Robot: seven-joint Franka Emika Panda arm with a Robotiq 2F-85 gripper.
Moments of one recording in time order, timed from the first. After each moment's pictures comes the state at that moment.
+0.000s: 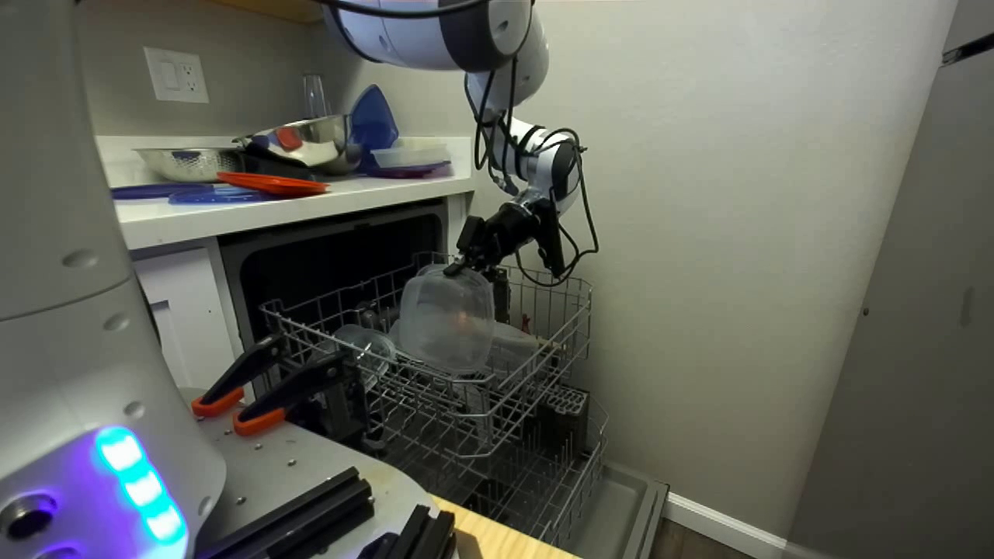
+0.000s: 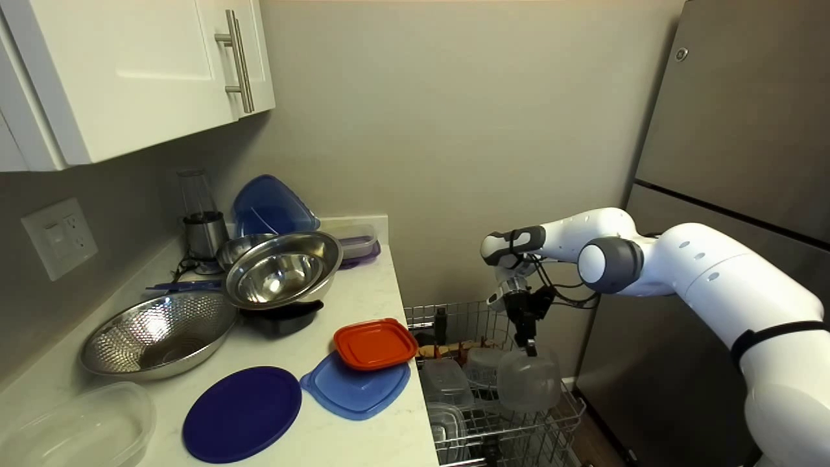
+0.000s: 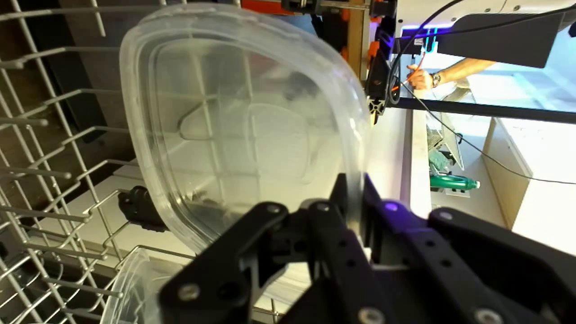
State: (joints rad) arm -0.13 1.31 0.17 -0.87 0.12 0.99 -1.29
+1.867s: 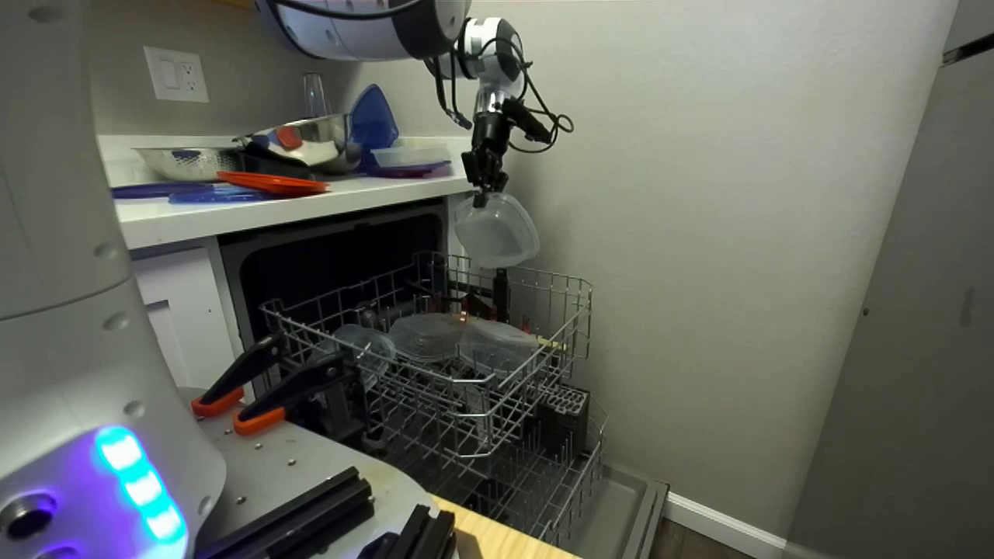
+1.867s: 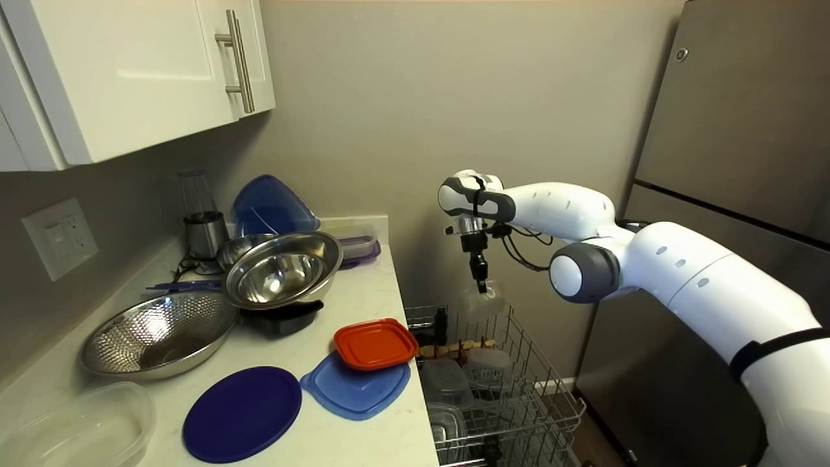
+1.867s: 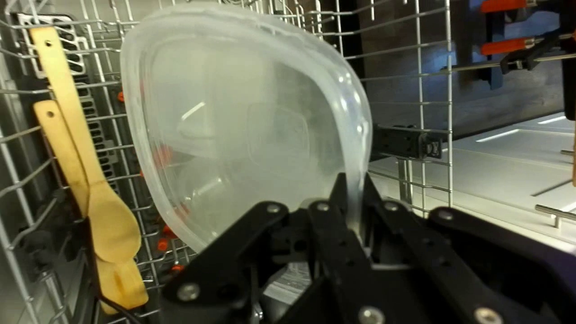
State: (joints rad) arm 0.13 1.27 0.06 -0.42 -0.05 1.24 -1.20
